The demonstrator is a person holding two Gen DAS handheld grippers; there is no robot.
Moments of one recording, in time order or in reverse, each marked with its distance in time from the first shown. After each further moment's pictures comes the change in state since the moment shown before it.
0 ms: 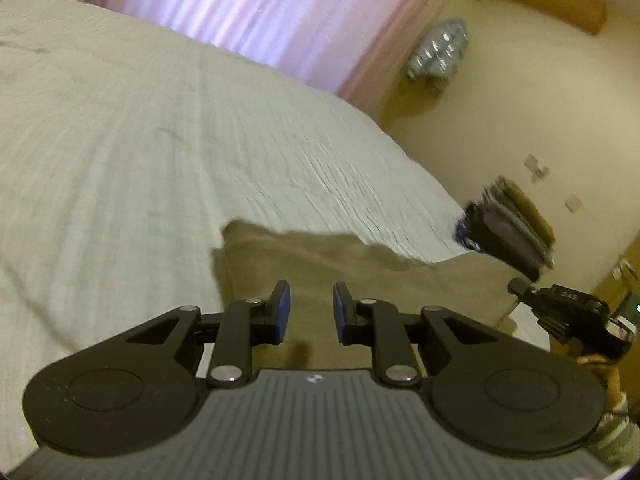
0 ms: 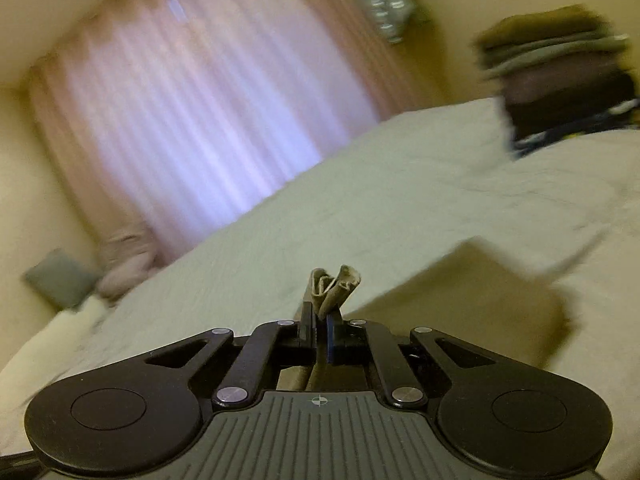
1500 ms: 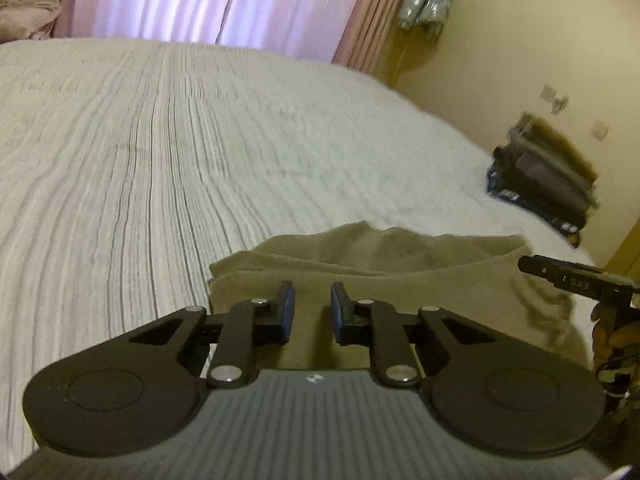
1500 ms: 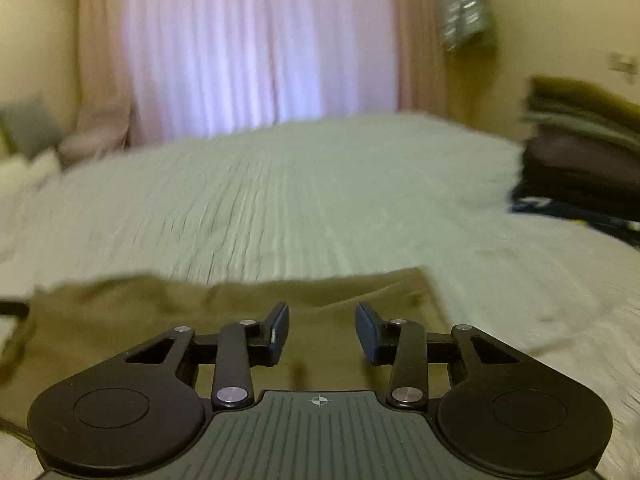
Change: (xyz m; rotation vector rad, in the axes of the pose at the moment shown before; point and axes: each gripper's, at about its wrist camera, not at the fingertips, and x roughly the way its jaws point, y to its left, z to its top) left arm 0.094 -0.028 0.024 0.204 0.073 0.126; right arm 0.084 0.027 -0.019 -0.503 0.152 -0.103
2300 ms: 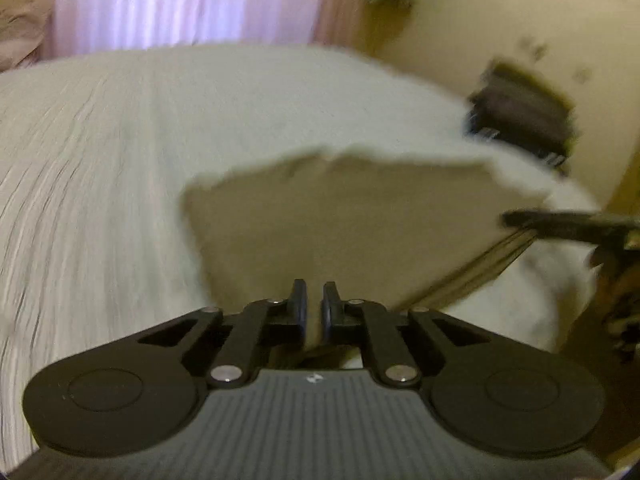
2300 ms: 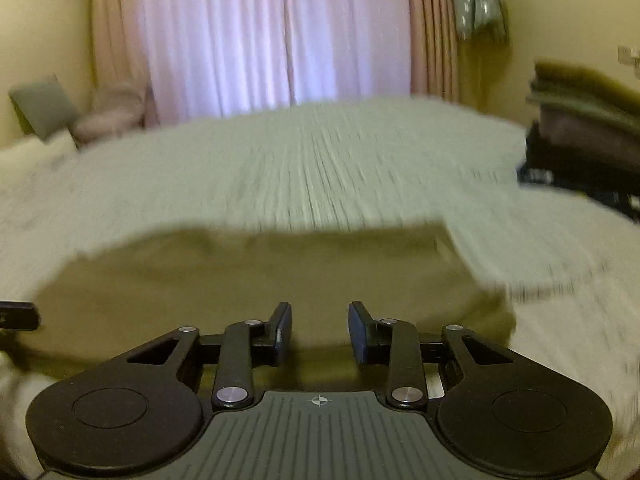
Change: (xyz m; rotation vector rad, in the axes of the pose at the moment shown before) left arm -0.056 -0.040 -0.079 0.105 0.032 0.042; right arm -0.048 0.017 -0.049 -0.005 0.041 0.005
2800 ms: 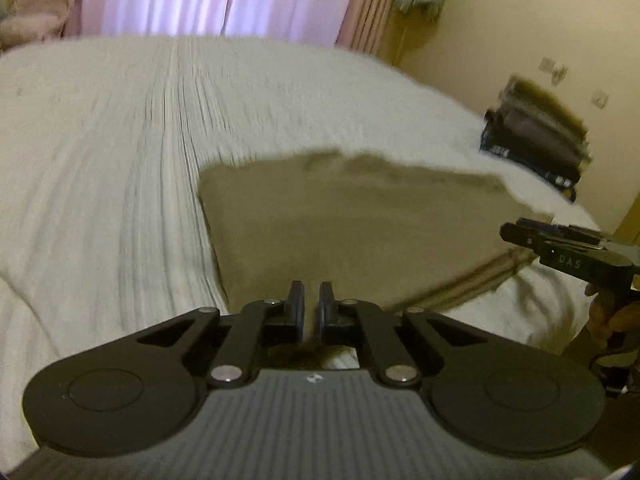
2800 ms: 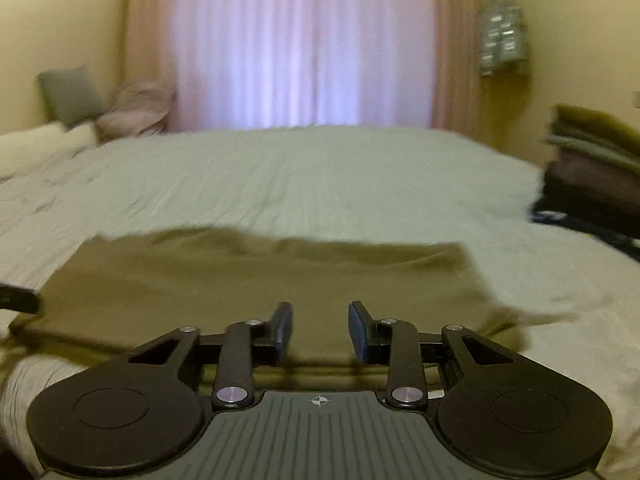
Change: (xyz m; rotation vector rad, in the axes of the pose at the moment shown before) left arm -0.008 0.004 -0.002 -0.078 0.010 0.019; right arm -0.011 0.036 -0.014 -0.123 -0.090 0.048
